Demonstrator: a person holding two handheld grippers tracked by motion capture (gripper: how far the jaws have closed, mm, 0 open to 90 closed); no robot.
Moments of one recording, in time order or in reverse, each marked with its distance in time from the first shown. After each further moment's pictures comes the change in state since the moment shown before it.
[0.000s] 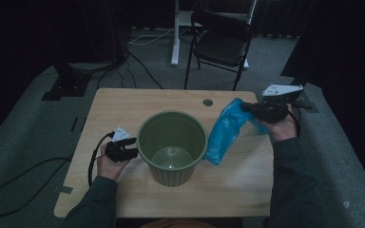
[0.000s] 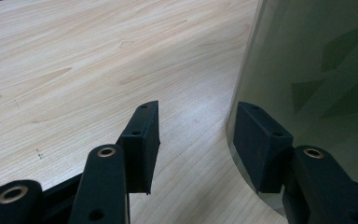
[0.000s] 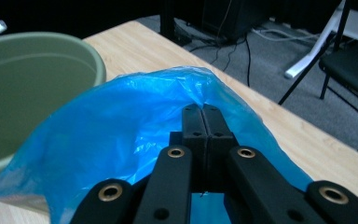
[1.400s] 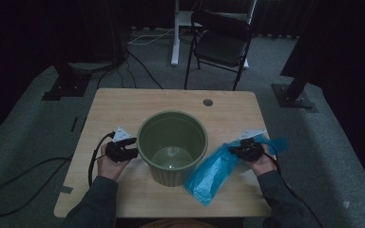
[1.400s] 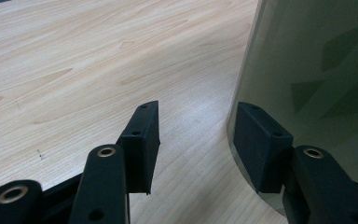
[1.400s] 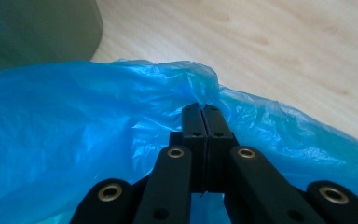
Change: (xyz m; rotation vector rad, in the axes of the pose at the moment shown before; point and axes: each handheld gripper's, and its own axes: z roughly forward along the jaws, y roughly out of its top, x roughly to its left) left arm -0.001 0.000 0.001 0.000 0.006 0.004; right arm 0.029 -0.145 0.083 0.300 0.004 0.055
